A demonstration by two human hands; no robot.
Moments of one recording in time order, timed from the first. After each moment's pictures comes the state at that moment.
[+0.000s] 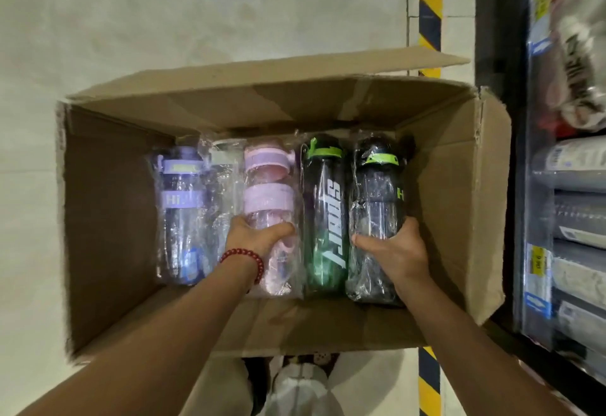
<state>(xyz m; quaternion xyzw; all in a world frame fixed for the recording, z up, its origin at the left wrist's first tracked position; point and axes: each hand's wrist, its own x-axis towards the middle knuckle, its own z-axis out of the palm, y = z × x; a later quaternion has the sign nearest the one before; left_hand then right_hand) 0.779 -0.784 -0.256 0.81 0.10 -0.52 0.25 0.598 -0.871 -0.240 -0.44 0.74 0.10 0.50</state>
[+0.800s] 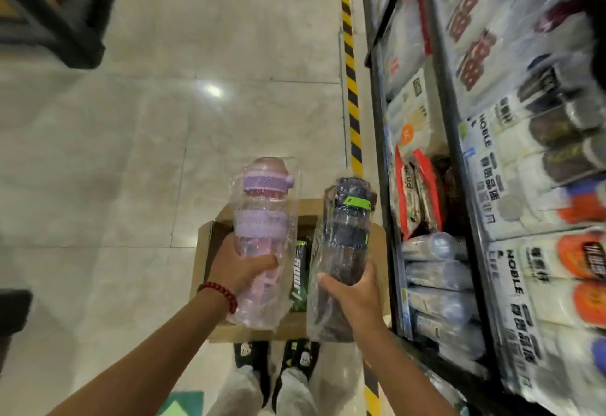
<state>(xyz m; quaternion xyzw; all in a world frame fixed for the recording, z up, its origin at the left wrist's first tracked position) 0.818 -0.789 0.212 0.75 -0.13 -0.50 0.41 0.641 -0.844 0.186 -0.44 0.68 -0.08 0.58</state>
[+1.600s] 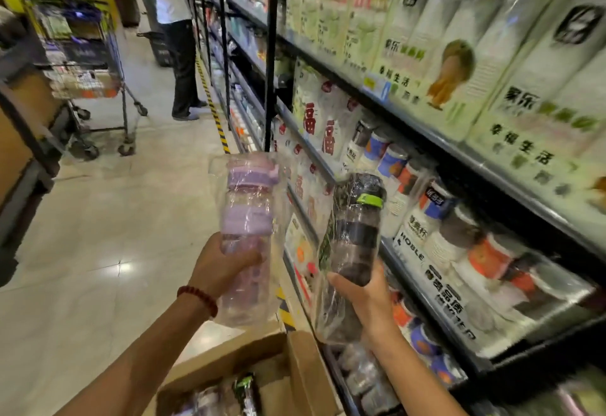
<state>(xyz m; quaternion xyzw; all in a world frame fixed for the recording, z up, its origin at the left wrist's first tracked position) 0.780 -0.838 0.526 0.59 -0.43 -0.46 0.51 0.553 -0.839 0.508 -0.44 0.58 -0.45 0.51</state>
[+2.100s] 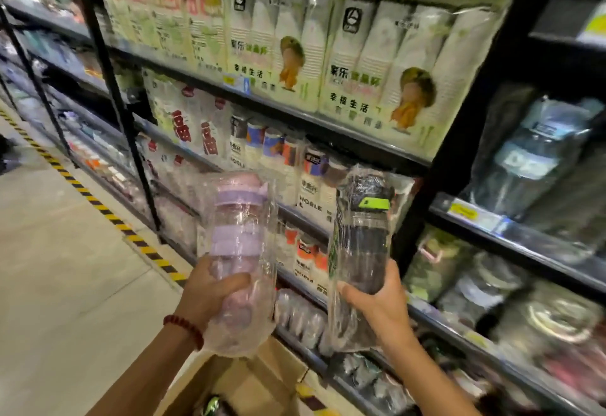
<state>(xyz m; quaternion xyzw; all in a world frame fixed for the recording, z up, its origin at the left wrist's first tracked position) 0.740 -0.804 0.523 0.43 -0.56 -0.59 0.41 0.514 -0.687 0.529 -0.35 0.71 -0.54 0.28</state>
